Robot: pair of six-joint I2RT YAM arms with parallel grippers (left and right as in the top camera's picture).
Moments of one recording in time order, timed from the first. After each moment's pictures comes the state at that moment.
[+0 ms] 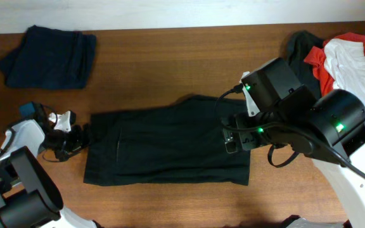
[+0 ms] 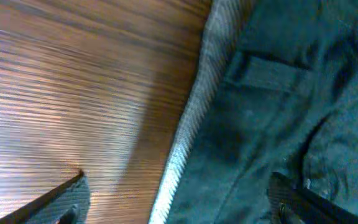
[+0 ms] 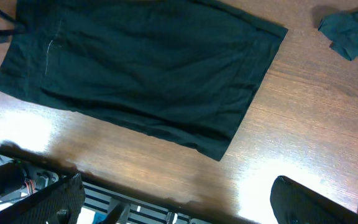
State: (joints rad) left arm 0.46 1.84 1.08 -0.83 0.42 0.13; right arm 0.58 1.45 1.98 -1.69 0.01 0.34
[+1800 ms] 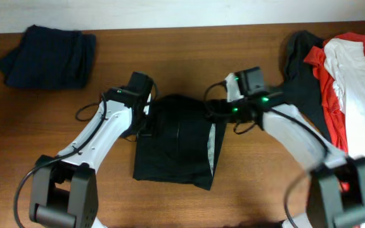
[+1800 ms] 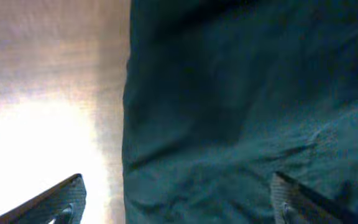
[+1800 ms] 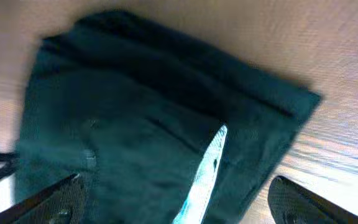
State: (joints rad) left arm -0.33 1.77 1.27 -0.96 0.04 -0.30; right arm 0.28 1.69 1.13 -0.56 -0.35 0.28
